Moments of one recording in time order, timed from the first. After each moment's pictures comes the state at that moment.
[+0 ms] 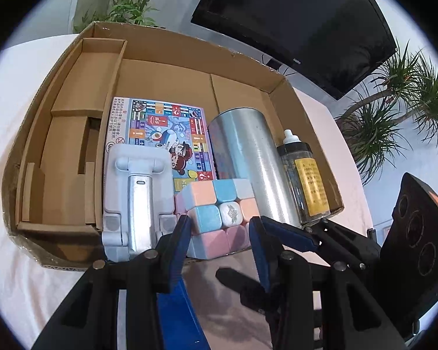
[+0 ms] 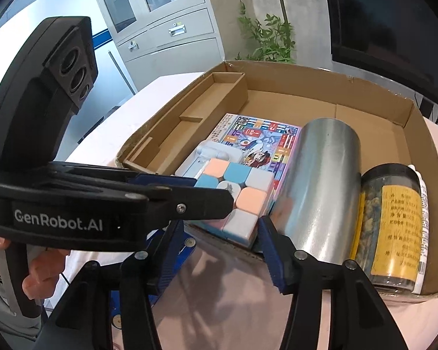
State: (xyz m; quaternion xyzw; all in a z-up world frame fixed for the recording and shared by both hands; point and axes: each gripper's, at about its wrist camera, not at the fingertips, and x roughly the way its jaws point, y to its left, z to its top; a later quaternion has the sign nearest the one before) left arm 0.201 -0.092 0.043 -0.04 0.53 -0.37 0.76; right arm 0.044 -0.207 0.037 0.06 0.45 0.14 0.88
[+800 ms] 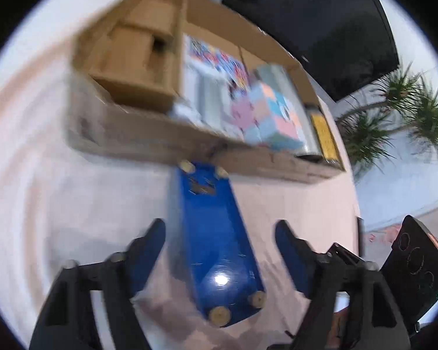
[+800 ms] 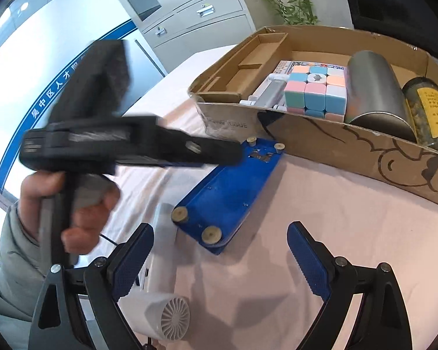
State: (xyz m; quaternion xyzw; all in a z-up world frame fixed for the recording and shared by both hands) left arm 0.155 -0.015 -0.009 -0.11 0.57 -0.37 0.72; right arm -0.057 -0.150 0.016 0.11 0.48 0.19 0.85
